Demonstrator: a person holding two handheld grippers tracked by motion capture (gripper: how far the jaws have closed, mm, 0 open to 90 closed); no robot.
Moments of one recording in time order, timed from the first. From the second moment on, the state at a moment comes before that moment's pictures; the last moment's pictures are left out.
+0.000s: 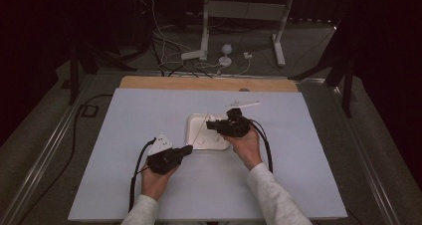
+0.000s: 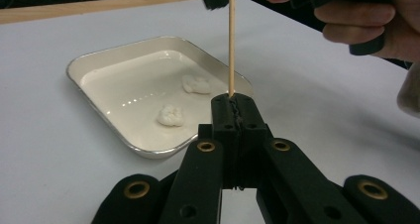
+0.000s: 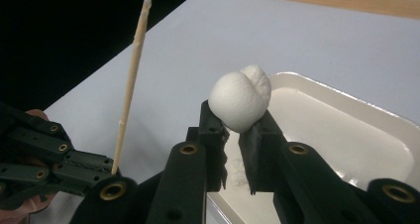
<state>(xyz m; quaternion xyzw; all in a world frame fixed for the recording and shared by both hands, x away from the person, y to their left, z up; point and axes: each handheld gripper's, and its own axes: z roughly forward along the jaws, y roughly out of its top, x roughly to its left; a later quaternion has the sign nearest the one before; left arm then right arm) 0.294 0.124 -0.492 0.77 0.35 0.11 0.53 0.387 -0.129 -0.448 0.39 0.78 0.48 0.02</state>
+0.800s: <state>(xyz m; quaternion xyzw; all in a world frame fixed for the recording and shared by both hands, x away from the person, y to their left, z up) 0.309 0.117 -0.503 0.79 0.38 0.09 0.47 0.378 -0.120 -0.465 0.36 0.82 0.44 0.03</state>
